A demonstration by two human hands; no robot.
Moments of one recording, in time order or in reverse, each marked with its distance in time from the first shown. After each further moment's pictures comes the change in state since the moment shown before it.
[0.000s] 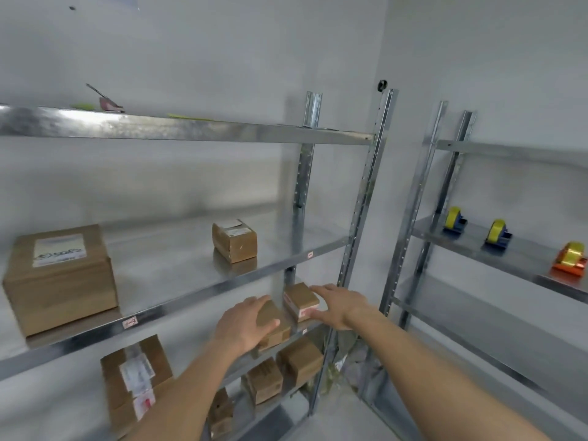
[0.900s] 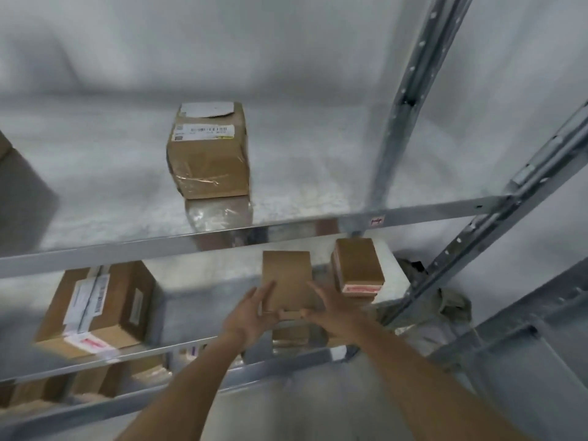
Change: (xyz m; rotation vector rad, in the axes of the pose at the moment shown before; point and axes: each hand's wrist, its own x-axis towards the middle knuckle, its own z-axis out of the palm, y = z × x) left_hand 0.240 -0.101 0.265 -0.413 -0.071 -0.600; right_hand 0.358 0.083 0.237 0.499 -0.449 -0.383
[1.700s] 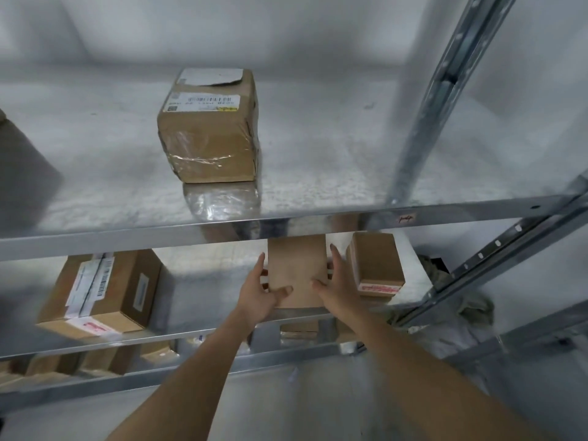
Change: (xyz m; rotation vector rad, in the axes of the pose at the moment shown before) left_hand 0.045 -0.003 0.012 -0.657 0.191 -0.067; right_hand 0.067 0.005 0.015 0.355 0.350 -0.017
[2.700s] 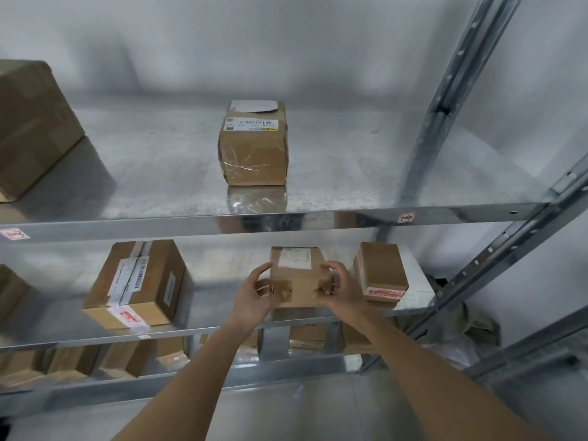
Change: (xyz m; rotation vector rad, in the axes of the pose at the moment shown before) left_hand -0.062 0.013 -0.043 -0.063 0.051 0.065; right_hand -0.043 -0.020 -0.001 0.123 -0.118 -0.039
